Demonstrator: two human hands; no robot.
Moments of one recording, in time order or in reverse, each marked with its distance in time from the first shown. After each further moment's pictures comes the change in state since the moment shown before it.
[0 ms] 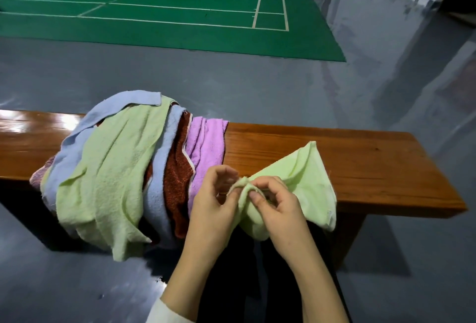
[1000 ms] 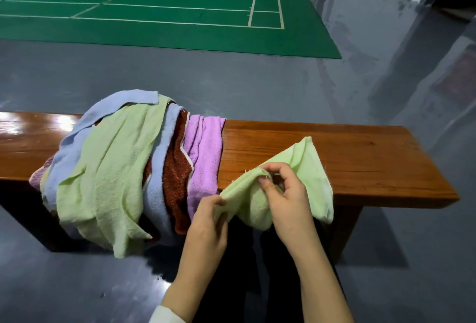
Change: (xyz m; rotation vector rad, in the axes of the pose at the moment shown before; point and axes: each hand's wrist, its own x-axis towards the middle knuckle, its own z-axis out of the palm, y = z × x) left_hand -0.032 -0.073 -0.014 0.390 -0.022 0.244; right_hand -0.003 -0.015 -0.005 -0.021 0.165 0.023
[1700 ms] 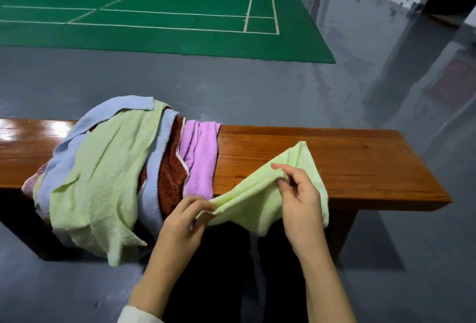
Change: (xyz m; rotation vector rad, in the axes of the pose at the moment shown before) left_hand 0.022 -0.016 -0.035 0.006 -0.097 0.190; right_hand 0.001 -0.005 -0.017 -0.022 0.144 0.073
